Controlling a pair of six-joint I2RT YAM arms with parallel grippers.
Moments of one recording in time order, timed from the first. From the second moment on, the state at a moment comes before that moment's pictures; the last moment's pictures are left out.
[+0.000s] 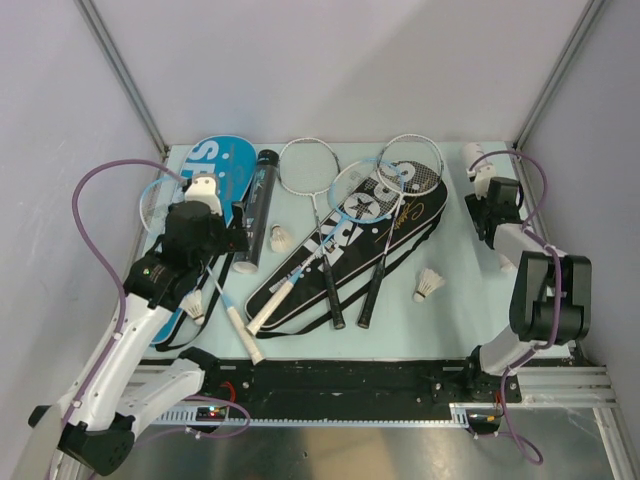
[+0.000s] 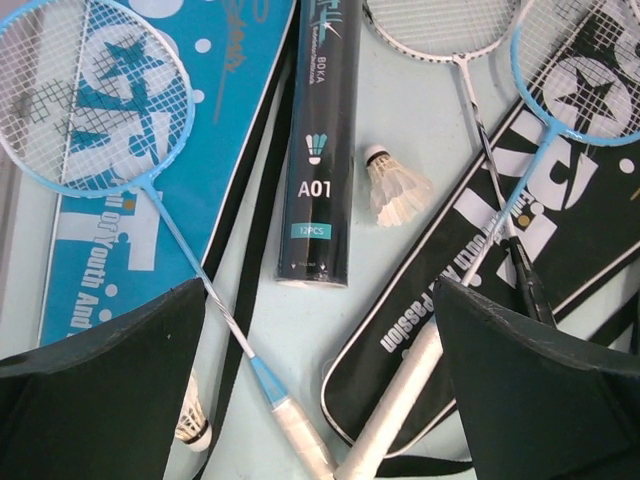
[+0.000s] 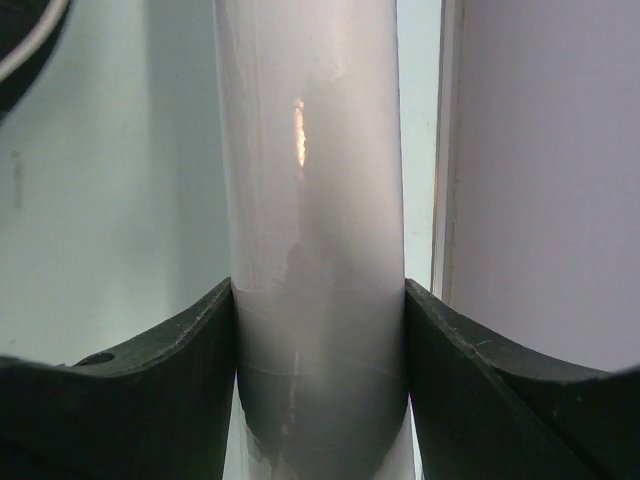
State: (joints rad) left arm -0.41 0.87 1.04 -0.69 -0.32 -0.23; right arm -0.11 1.58 0.91 0.08 0.20 -0.49
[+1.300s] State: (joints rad) left arm -0.41 0.87 1.03 -0.66 -0.41 -0.20; right arm -0.06 1.55 1.03 -0.21 0.20 -0.39
